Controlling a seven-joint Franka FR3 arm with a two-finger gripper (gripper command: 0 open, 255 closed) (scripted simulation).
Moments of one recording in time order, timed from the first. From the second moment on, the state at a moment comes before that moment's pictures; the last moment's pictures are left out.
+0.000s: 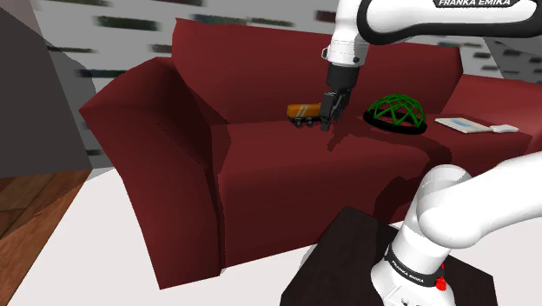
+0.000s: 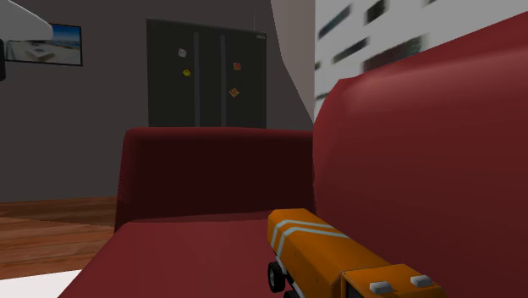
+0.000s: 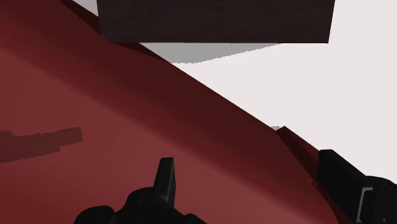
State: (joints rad) arm 0.01 -0.79 -0.01 -2.39 -0.03 1.61 -0.03
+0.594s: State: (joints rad) arm 0.01 -0.70 -0.19 -2.35 -0.16 1.66 -0.35
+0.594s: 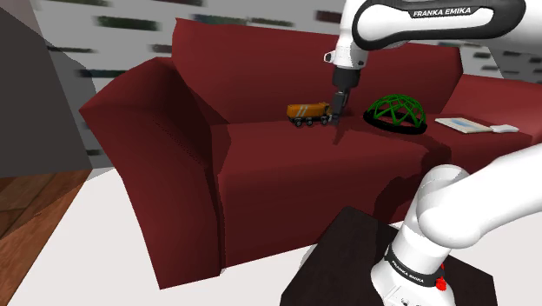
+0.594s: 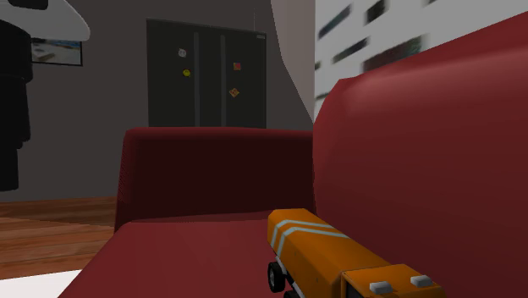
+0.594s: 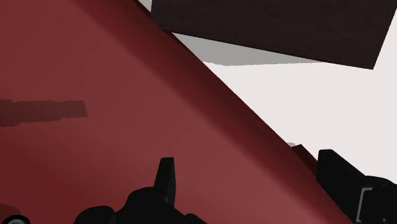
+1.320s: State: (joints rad) arm 0.05 -0.42 -0.46 -2.14 -0.25 1.74 -0.85
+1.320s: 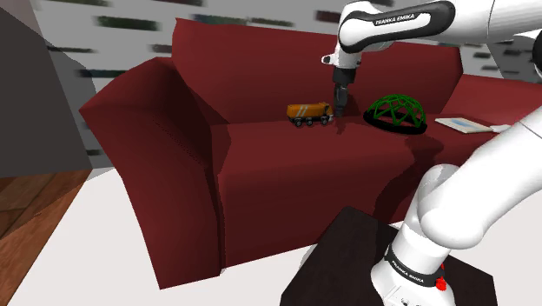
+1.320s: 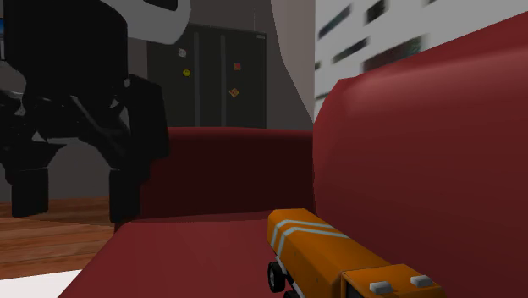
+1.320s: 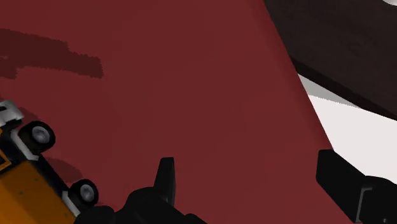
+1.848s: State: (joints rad) arm 0.08 -0.08 -0.63 -1.86 -0.14 1.79 -1.25
